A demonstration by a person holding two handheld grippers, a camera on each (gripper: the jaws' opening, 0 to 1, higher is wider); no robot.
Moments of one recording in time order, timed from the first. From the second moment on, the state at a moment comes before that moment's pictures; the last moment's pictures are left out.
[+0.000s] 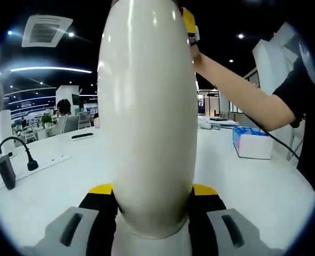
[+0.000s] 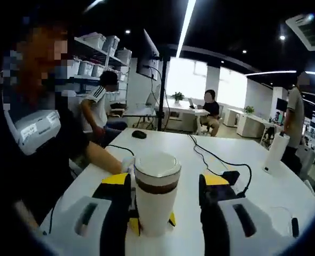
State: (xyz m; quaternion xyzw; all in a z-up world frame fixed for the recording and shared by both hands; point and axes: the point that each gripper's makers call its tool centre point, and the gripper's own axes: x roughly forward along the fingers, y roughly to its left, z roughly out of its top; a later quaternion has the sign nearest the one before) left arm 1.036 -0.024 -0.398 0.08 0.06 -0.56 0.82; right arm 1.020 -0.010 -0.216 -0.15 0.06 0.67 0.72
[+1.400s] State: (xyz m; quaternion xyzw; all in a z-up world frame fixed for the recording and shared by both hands) left arm 1.033 -0.024 -0.399 0.08 0.06 -0.56 0.82; right arm 1.001 0.025 -0.238 -0.11 0.04 0.68 0.73
